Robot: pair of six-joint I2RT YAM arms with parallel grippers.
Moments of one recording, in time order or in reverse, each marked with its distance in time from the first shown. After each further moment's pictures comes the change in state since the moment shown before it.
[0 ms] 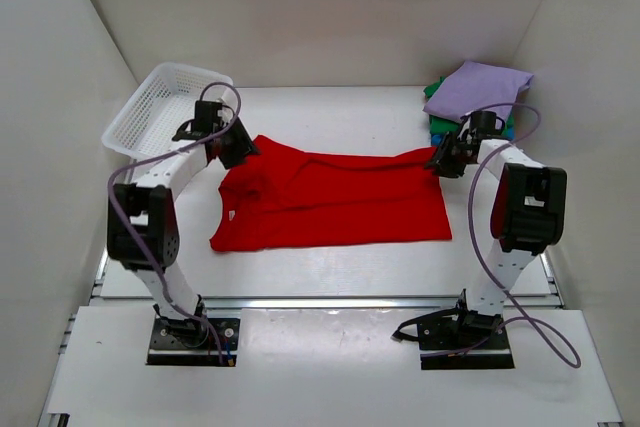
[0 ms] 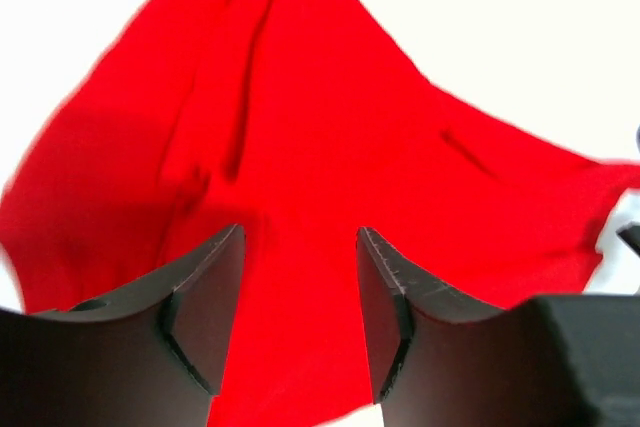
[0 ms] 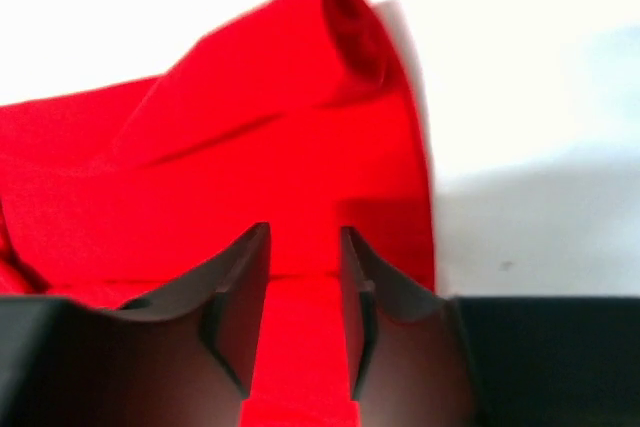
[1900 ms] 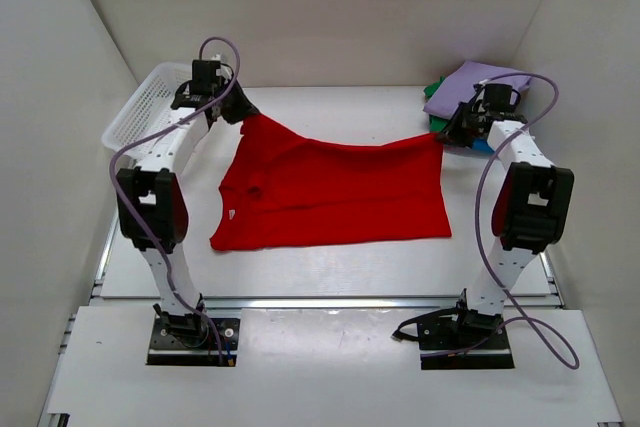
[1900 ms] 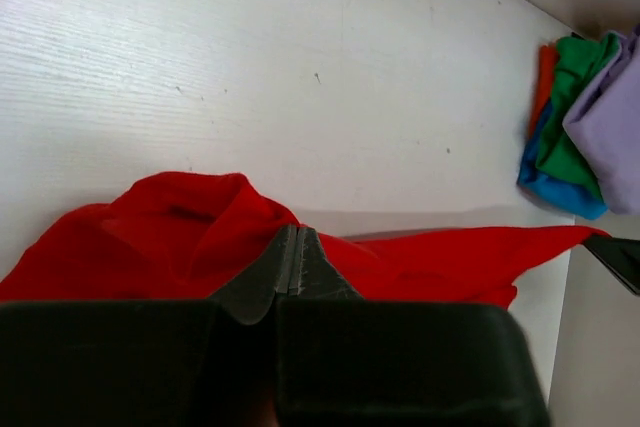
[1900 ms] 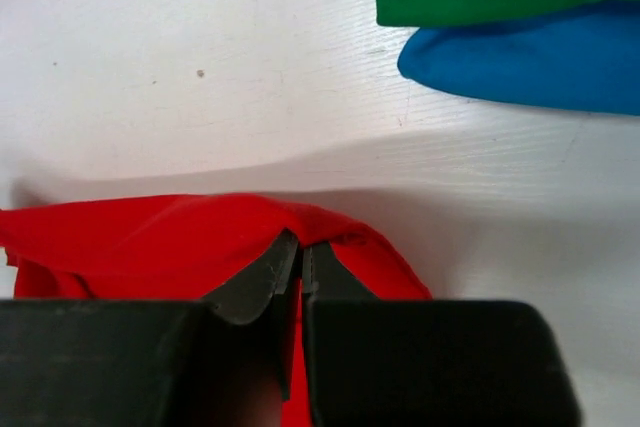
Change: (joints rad) left arm 0.004 0.231 0.464 -0.060 0.057 0.002; right arm -0.028 0.040 0.250 -0.050 -0.031 0.000
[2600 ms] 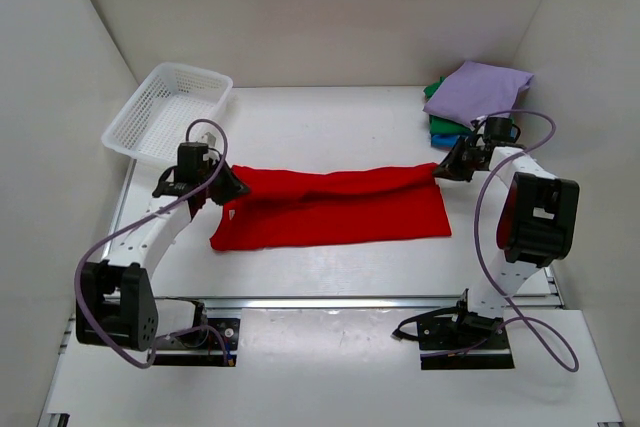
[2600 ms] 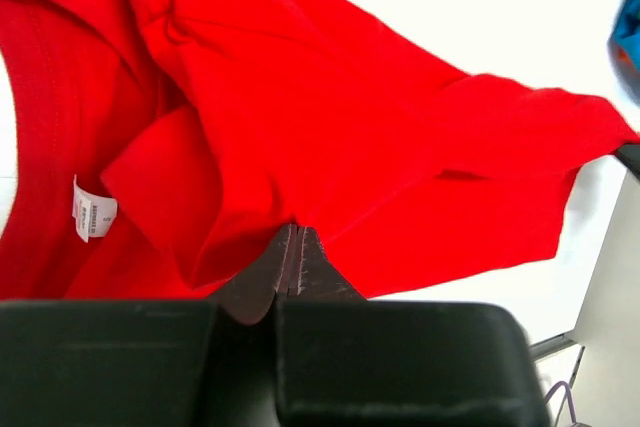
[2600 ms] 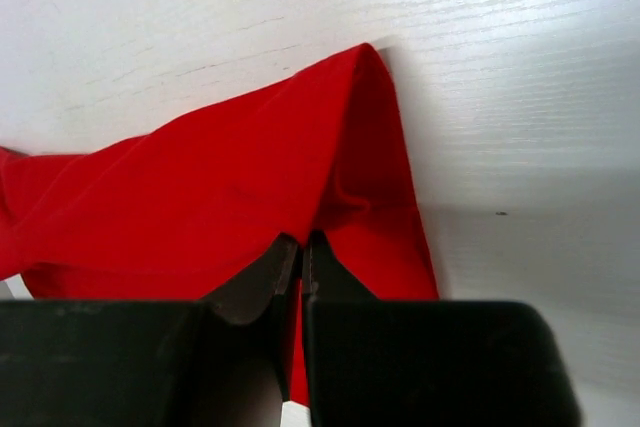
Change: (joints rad) left arm -0.010 -0.655 -0.873 0.105 0.003 -0.047; right arm -0.048 -0.120 -0.316 0.041 -0.095 -0.022
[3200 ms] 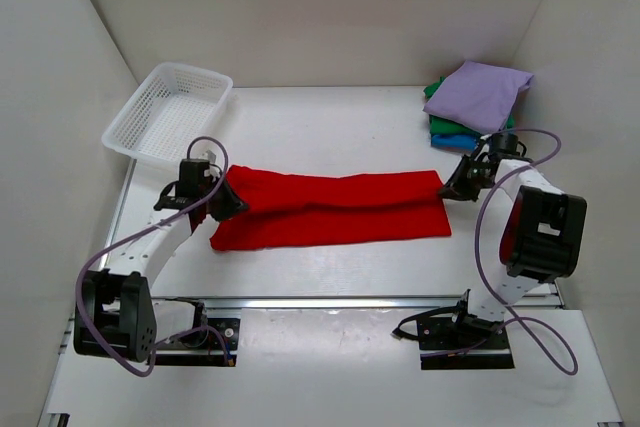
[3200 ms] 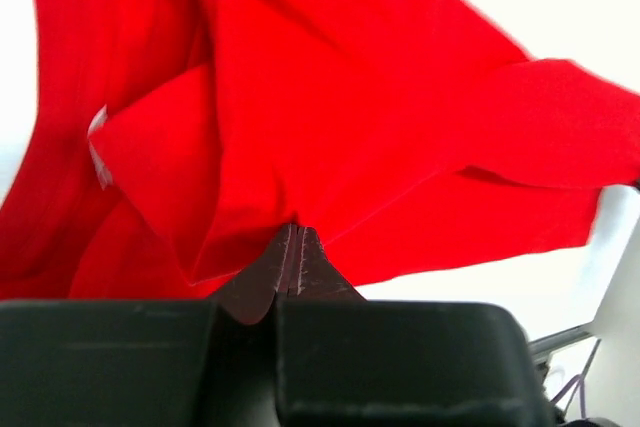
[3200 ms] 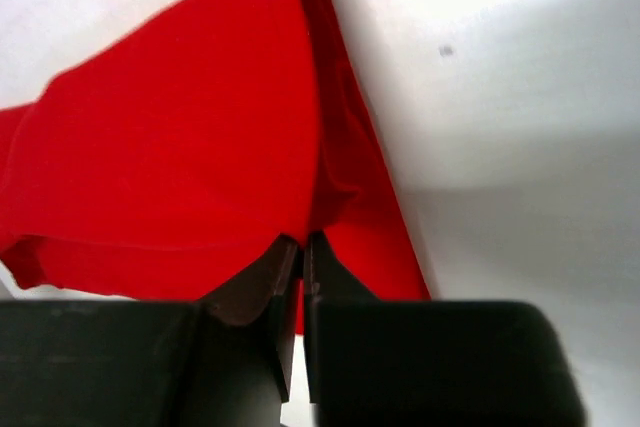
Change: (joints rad) left arm 0.003 -0.073 -0.127 0.013 -0.007 -0.010; right arm -0.041 -0.106 -0.138 -0.090 0.017 -0.042
